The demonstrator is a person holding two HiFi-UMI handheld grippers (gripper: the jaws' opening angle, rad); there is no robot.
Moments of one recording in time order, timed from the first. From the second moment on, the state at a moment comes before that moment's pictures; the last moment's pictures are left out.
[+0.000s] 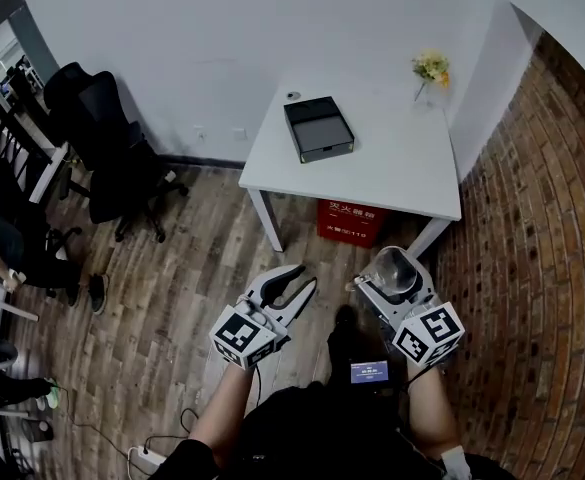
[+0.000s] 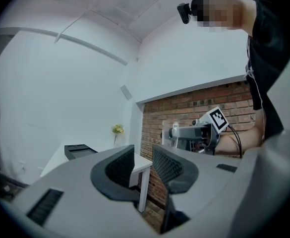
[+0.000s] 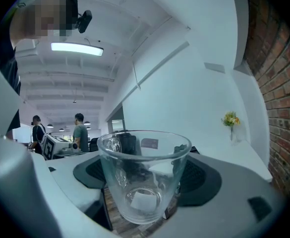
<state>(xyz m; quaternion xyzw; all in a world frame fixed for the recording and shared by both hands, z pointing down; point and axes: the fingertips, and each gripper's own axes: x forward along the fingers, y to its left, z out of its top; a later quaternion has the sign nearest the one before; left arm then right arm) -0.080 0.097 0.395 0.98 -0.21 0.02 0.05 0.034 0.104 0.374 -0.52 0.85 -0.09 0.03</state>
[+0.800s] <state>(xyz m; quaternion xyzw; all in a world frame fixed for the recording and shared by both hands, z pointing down) 0.028 -0.120 0.390 0.97 -0.26 0.03 0.04 0.132 -0.121 0.374 -0.47 0.88 -0.09 0.03</state>
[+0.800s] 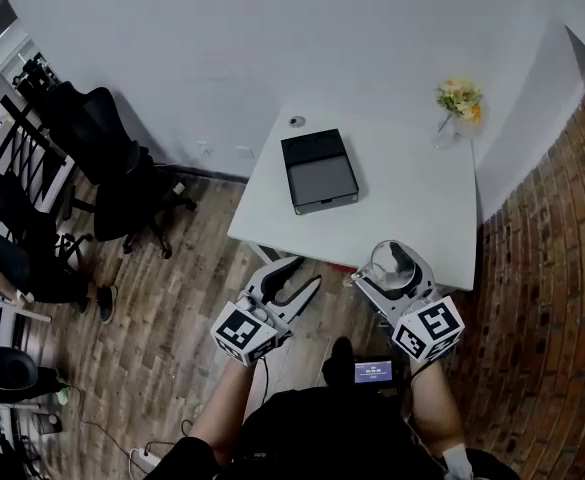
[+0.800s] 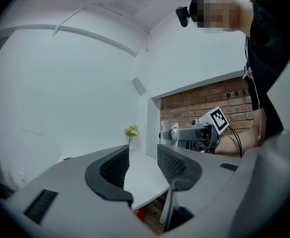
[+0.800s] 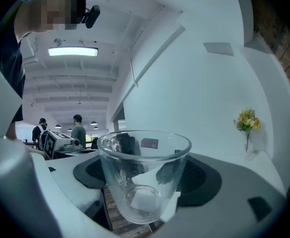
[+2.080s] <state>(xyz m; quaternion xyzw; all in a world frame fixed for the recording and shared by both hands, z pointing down) 0.022 -0.221 0.392 0.97 -0.24 0.03 0.05 0.117 -0.223 0.375 -0.48 0.87 -0.10 0.03</state>
